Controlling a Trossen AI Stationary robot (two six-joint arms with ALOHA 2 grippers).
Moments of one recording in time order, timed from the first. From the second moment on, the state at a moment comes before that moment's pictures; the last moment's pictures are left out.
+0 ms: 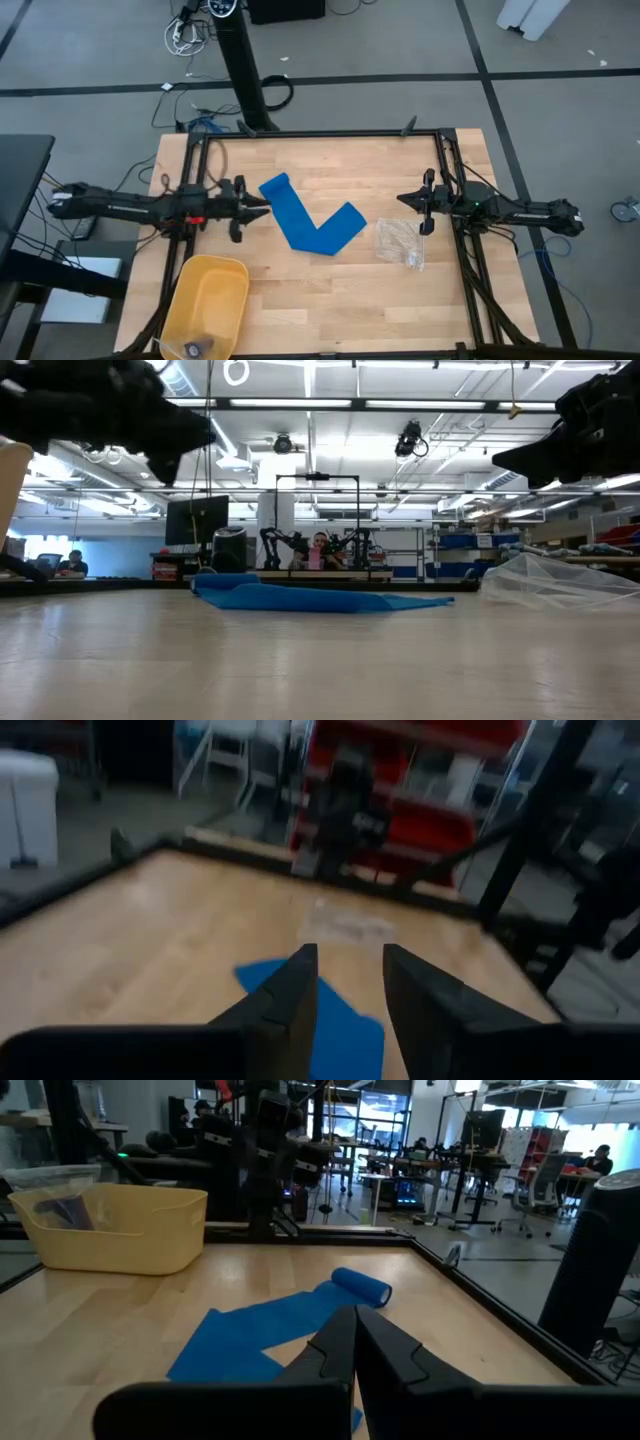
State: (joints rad) left arm 0.02 0.74 0.21 0.48 -0.03 -0.24; right arm -0.11 0.07 0.01 0.08 0.07 -0.08
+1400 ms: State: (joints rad) left arm 0.21 2.06 1.21 0.19 0.05 -0.21; right arm -0.11 0.07 0.01 0.08 0.07 -0.08
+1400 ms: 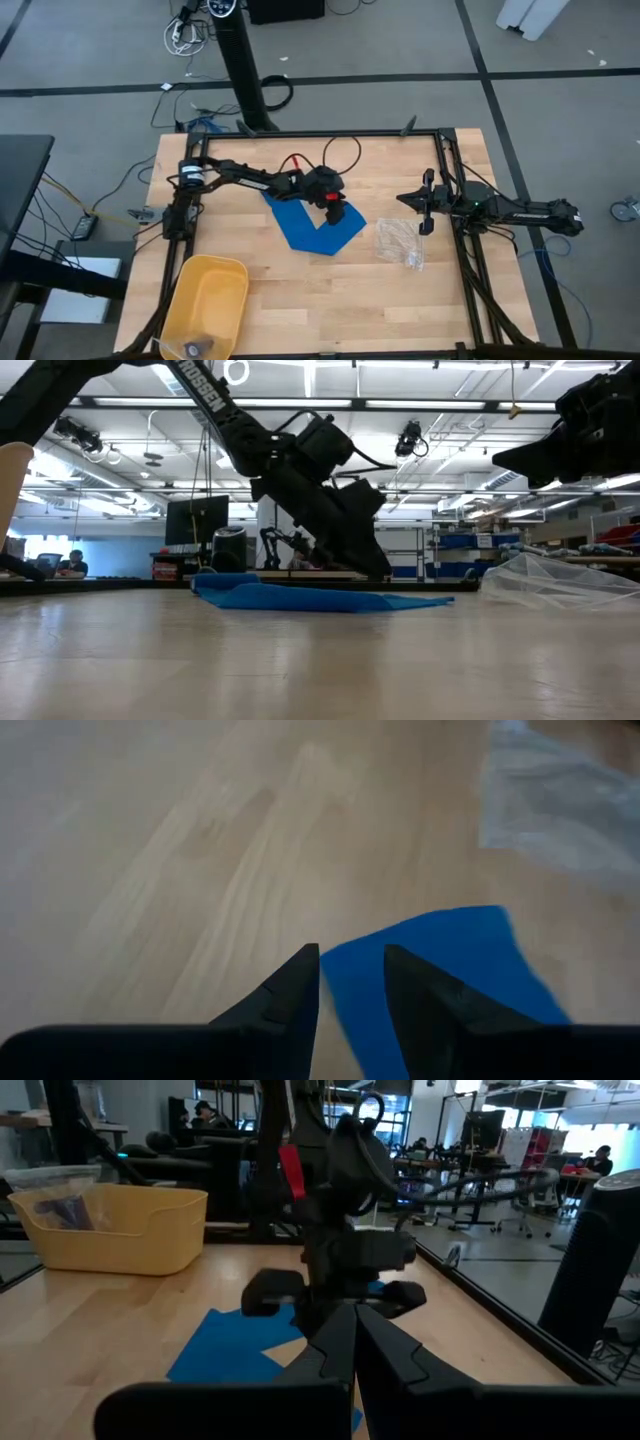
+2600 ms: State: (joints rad) left arm 0.19 2.16 1.24 0.24 0.06 -0.13; right arm -0.11 0.07 0.01 0.08 0.07 -0.08
